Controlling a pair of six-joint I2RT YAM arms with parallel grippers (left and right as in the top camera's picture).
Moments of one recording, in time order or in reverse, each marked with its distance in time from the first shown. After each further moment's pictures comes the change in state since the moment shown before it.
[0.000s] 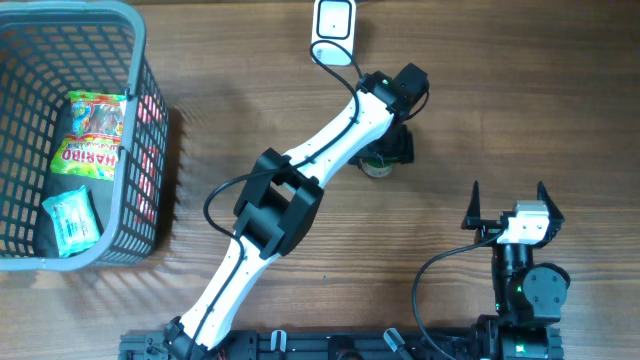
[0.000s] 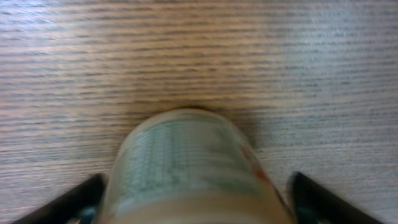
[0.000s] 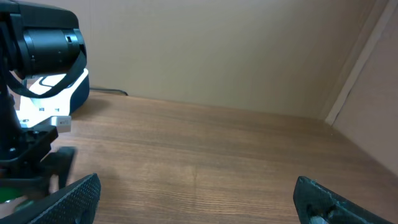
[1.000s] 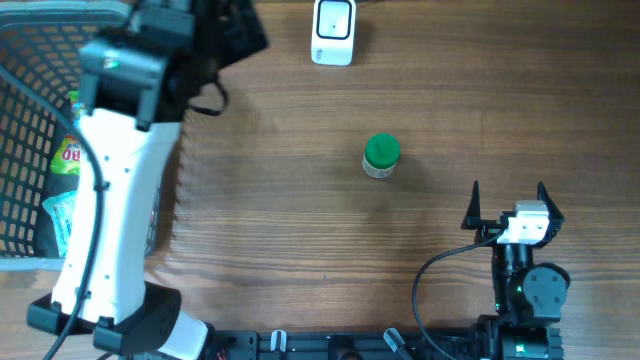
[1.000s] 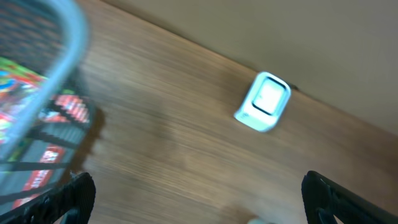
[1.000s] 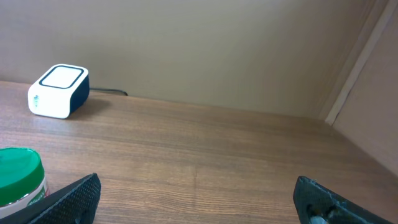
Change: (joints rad) left arm 0.451 -0.793 0.004 -0.111 -0.368 0.072; right arm 0.000 0.000 0.000 0.000 0.000 0.000
